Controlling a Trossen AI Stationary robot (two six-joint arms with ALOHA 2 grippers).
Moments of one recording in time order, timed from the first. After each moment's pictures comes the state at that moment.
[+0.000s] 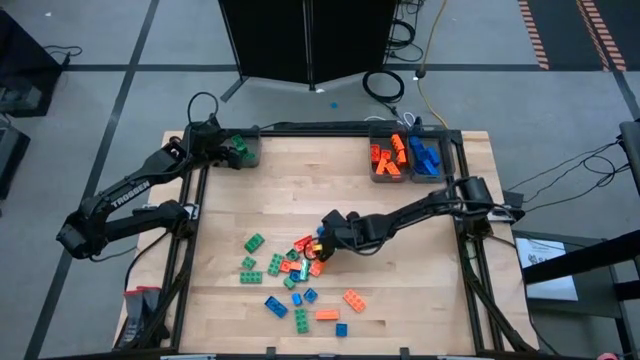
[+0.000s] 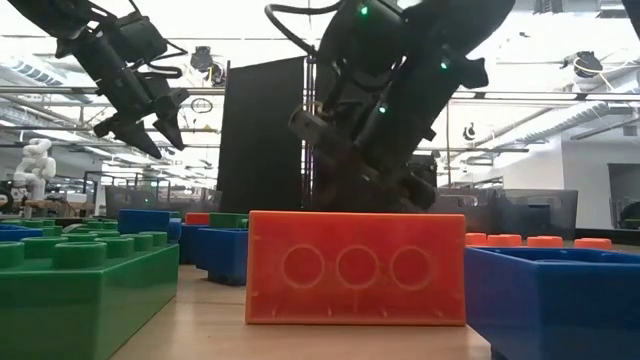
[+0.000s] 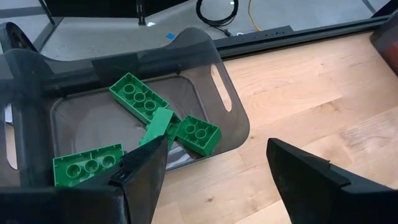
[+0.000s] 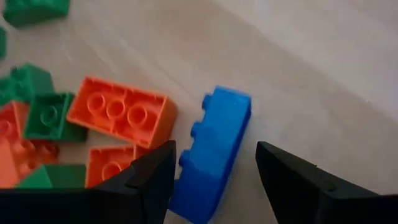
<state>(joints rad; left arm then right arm) 0.89 0.85 0.61 -0.51 -0.04 -0.33 0.17 1.98 1.18 -0.19 0.34 0.97</state>
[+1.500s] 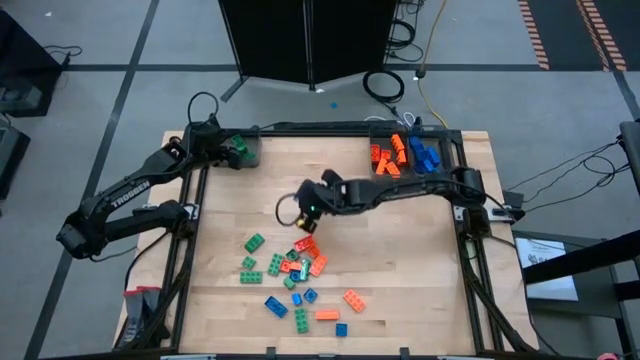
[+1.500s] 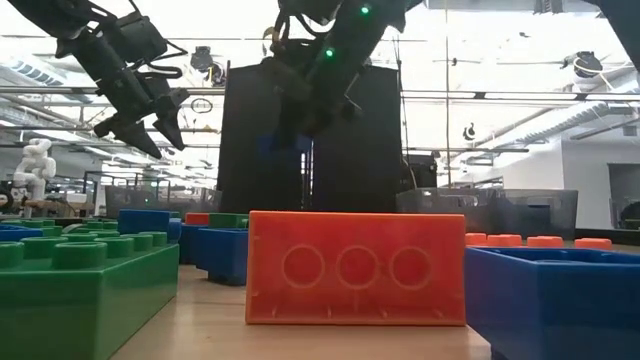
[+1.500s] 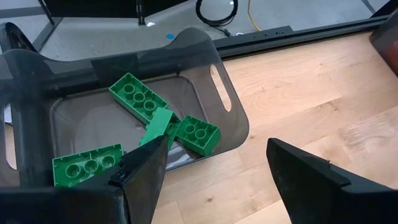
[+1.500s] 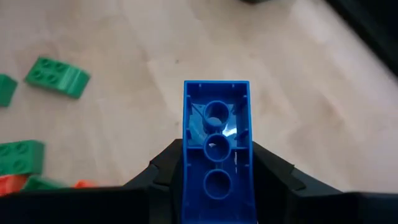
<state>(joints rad) 0.89 0.85 0.61 -0.51 -0.04 -0.33 -0.01 2.00 1.61 -0.51 0.36 0.37</state>
